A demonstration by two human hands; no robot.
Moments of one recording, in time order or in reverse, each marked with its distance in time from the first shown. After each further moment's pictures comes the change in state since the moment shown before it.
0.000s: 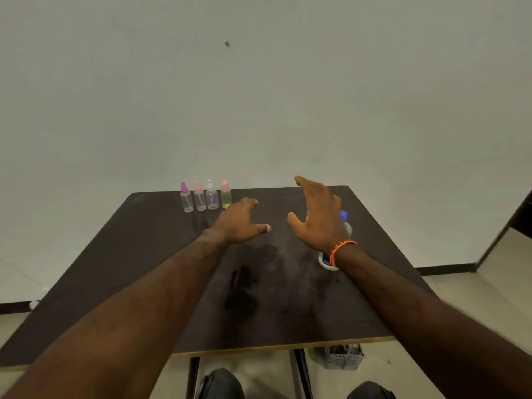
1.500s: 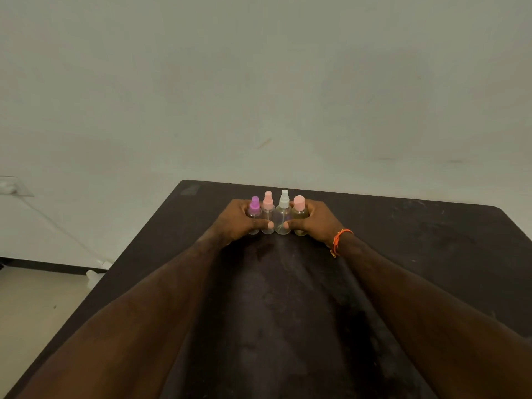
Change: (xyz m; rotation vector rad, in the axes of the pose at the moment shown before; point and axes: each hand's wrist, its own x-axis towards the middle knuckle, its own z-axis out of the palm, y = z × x) left_hand 0.110 -0.261 -0.004 -0.663 0.045 -0.269; right_hand 0.176 0.011 0.312 0.725 -0.604 0.317
